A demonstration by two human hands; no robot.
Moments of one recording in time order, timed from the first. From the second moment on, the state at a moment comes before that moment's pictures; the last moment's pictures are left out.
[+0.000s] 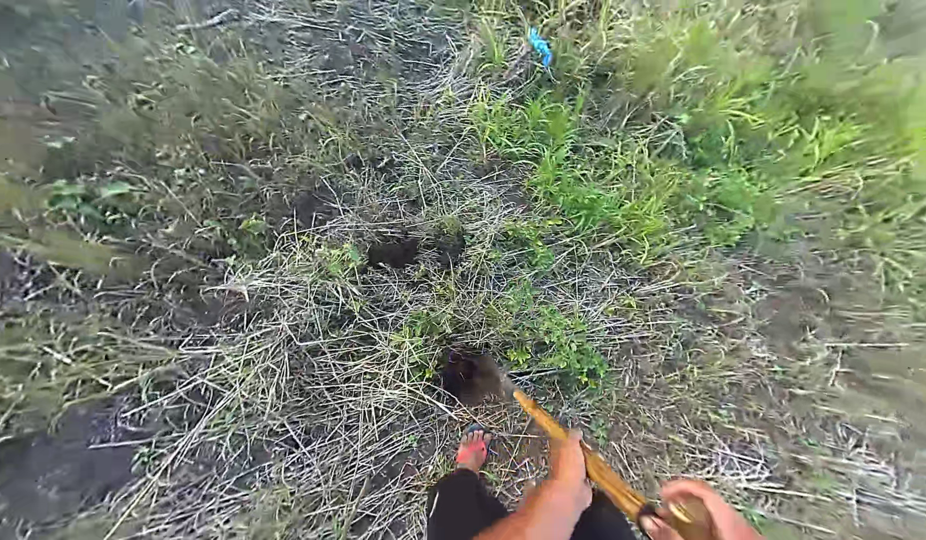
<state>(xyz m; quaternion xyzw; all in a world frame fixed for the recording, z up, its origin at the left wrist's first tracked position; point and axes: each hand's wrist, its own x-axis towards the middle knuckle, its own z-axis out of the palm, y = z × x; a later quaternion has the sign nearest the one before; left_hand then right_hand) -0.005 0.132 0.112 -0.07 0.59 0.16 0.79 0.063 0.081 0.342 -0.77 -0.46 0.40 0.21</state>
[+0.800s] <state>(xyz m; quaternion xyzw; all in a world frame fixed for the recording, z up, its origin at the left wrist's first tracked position) 0.137 0.179 0.150 -0.12 0.50 0.39 0.77 0.218 0.207 0.233 -0.69 -0.43 0.54 0.20</state>
